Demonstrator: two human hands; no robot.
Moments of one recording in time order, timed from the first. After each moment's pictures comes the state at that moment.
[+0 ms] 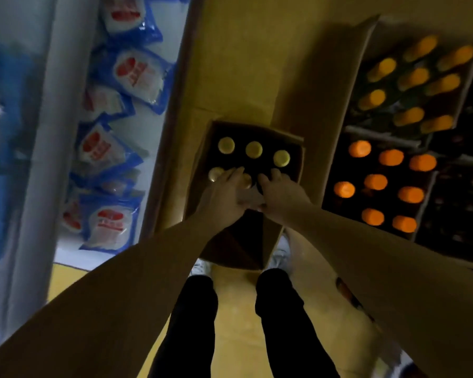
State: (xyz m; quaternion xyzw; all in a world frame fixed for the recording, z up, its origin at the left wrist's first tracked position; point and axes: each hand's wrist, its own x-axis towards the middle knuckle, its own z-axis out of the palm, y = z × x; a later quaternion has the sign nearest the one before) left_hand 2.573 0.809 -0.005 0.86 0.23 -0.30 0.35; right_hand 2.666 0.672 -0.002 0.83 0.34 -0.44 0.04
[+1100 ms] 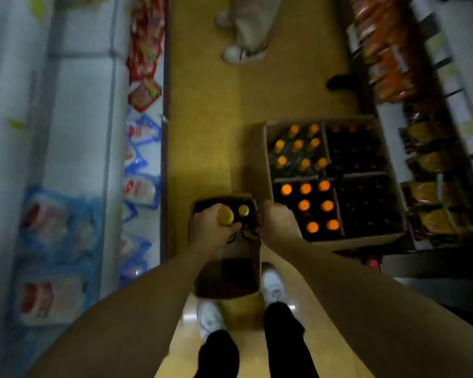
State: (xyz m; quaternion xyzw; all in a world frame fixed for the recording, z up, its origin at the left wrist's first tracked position) left_hand 2.605 0.814 0.187 0.84 0.26 -0.20 0.42; right_hand 2.654 0.652 0.214 0.94 0.07 -0.29 -0.14
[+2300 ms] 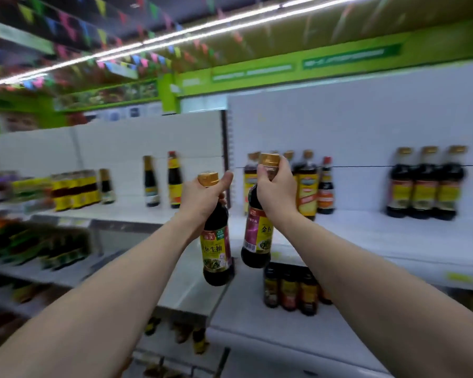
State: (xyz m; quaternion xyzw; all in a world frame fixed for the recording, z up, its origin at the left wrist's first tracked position) left_hand 2.495 0.333 0.972 0.58 -0.40 -0.14 0.69; right_hand 2.366 0.250 0.978 0.65 -0.26 0.60 -0.38
